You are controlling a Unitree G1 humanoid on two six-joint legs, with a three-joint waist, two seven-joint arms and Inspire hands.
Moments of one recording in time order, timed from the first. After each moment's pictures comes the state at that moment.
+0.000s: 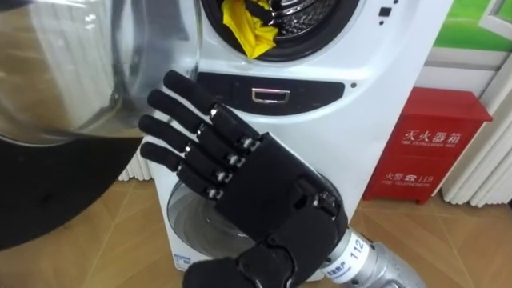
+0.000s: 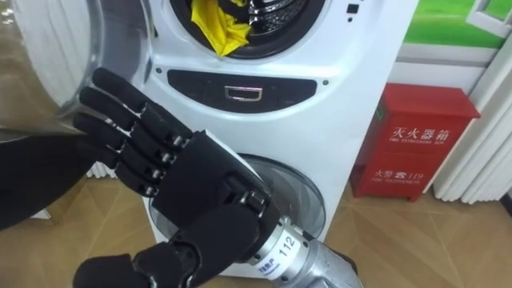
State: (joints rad) left arm 0.15 0.22 -0.10 1.12 0.23 0.12 0.16; right arm -0.11 -0.26 0.40 -0.32 0.95 0.07 0.56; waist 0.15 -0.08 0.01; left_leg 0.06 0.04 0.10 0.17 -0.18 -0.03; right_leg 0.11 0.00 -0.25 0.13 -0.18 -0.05
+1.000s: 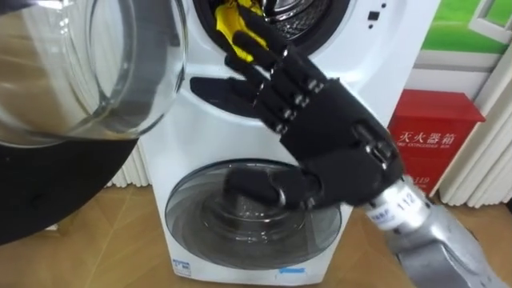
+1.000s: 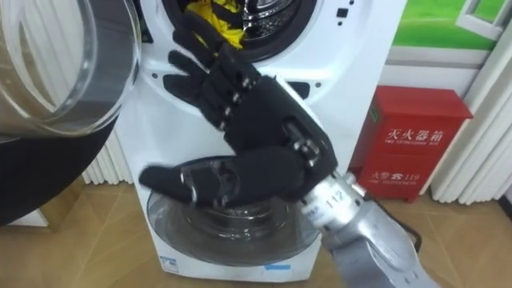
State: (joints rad) left arm 0.18 0.21 -0.03 1.12 0.23 0.13 0.19; right arm -0.26 -0.28 0.17 -0.35 0.68 0.09 0.32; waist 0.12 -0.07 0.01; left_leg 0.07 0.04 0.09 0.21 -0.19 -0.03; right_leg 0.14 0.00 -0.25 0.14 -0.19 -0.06
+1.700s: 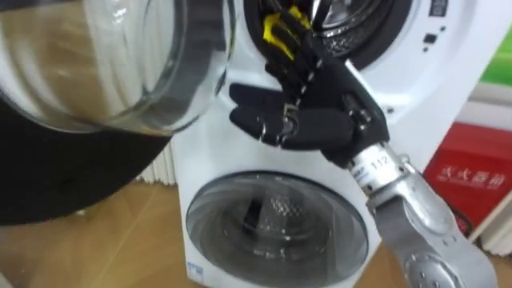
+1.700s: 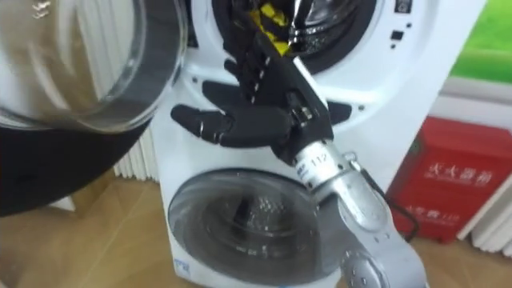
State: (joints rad) left arm 0.22 0.22 0.01 1.12 0.23 0.13 0.18; right arm -0.35 -0.27 0.19 -0.18 0.58 0.09 0.06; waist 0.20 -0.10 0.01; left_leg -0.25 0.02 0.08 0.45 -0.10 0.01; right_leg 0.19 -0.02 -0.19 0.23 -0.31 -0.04
